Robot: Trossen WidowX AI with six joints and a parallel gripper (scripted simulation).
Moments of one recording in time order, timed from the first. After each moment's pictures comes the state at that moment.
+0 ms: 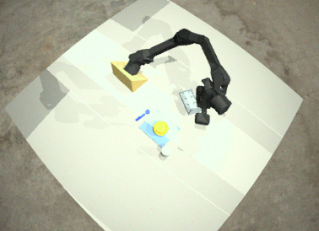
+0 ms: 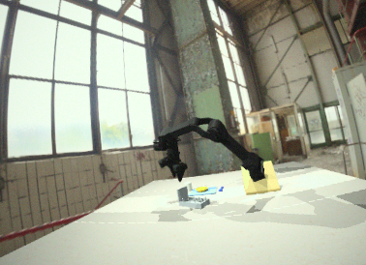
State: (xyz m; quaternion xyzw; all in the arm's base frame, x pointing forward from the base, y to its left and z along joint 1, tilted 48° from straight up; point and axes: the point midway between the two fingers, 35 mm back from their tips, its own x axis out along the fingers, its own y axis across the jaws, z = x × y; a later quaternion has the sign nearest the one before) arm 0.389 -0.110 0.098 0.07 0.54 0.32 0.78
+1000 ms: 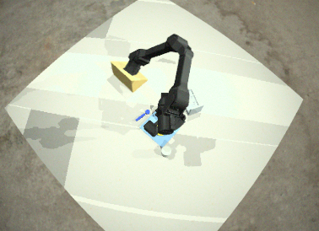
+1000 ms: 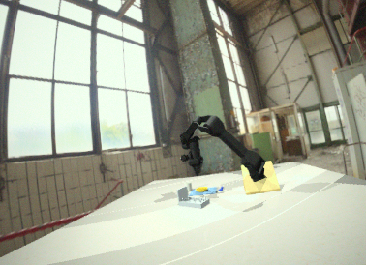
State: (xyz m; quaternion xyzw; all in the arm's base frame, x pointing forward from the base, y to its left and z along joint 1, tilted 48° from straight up) arm 0.287 -0.182 -0.019 0.34 0.60 0.21 0.69
